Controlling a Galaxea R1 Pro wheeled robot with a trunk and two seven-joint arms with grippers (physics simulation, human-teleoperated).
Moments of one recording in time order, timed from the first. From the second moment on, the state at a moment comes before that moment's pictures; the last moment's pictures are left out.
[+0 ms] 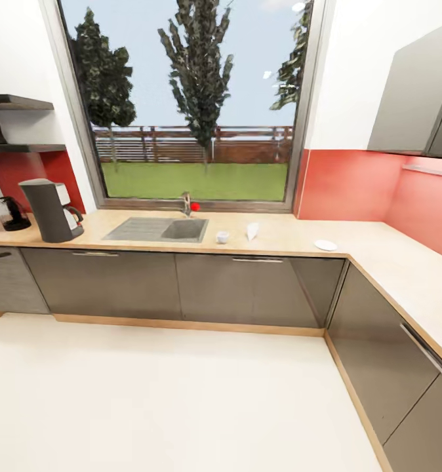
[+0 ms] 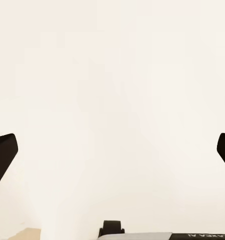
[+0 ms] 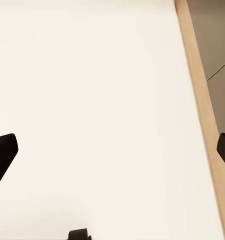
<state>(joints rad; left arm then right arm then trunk) -0.11 0.02 0.02 -0.37 0.01 -0.33 0.00 -0.03 -0.08 -0.14 -0.48 0.01 -0.34 0.00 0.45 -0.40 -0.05</state>
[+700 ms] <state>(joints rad) -0.11 0.02 0.02 -0.37 0.01 -0.33 0.00 -0.03 -0.08 -0.14 -0.48 0.01 -0.34 0.00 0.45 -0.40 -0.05</state>
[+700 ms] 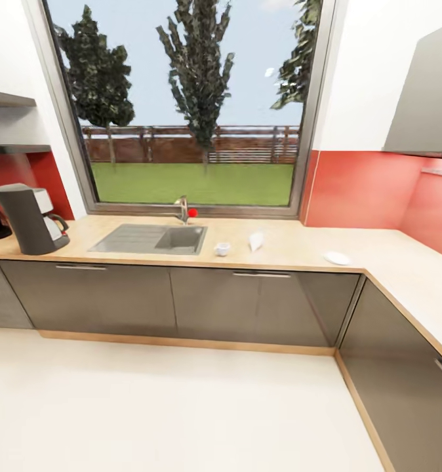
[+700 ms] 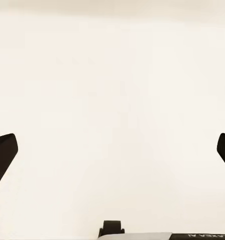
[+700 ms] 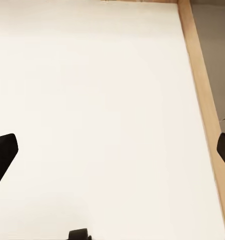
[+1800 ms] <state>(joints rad) -0.11 0.03 0.02 -0.35 0.01 -0.33 0.00 -0.03 -0.08 -0.14 -0.47 0.01 -0.34 0.00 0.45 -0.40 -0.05</state>
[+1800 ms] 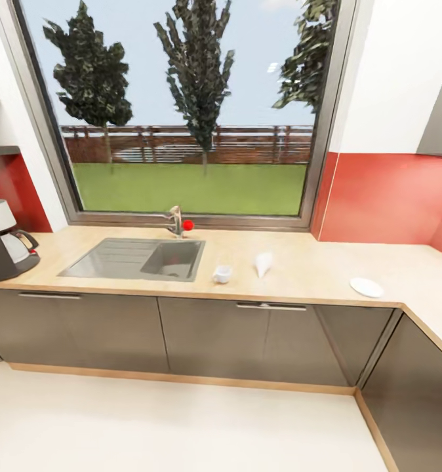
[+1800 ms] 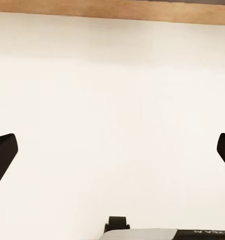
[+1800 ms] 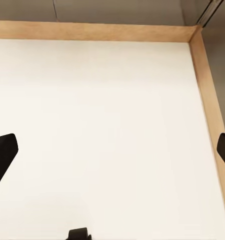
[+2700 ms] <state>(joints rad) 0.03 0.17 0.02 0.01 0.01 -0.31 0.24 -0.06 -0.05 -0.11 -0.51 0.03 -0.34 0.03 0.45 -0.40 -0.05</state>
